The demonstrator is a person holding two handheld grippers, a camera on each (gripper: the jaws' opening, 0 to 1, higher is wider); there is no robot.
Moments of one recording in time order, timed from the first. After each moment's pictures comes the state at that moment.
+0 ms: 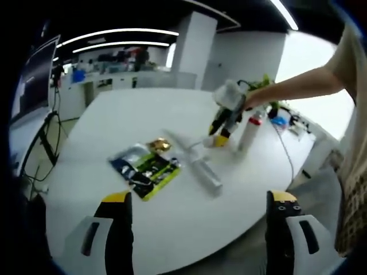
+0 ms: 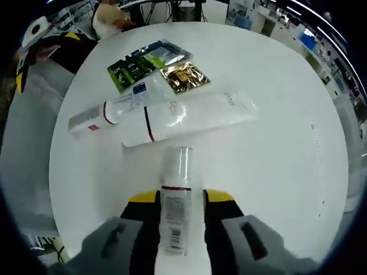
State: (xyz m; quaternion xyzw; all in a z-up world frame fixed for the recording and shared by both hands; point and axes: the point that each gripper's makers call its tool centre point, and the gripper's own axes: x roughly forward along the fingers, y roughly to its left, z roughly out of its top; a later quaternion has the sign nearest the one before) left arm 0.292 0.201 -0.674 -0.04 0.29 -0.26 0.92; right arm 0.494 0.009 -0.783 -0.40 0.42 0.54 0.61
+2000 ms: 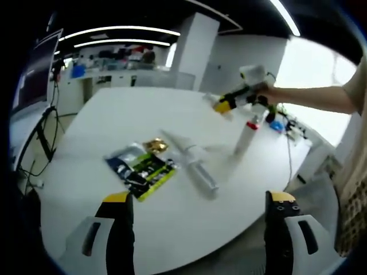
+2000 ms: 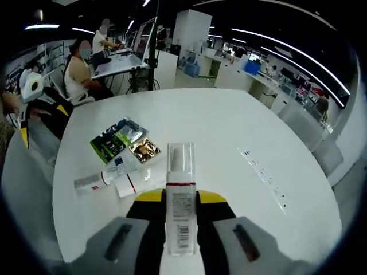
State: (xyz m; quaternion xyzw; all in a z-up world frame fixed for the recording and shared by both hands) left arm 0.292 0.197 -0.669 -0.07 0.29 -0.27 0.92; right arm 0.520 0.005 -0.638 -0.25 0.25 0.46 0.81
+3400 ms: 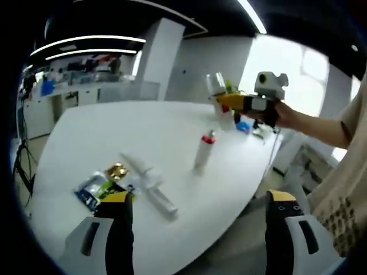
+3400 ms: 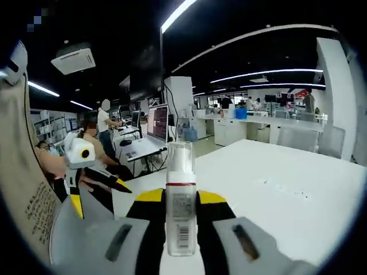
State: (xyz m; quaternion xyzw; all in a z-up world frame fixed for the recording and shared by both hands) left arm 0.279 0.123 -0.608 -0.05 0.24 -0.40 0.88; right arm 0.363 0.019 -0.530 -0.01 0.10 0.50 0.86
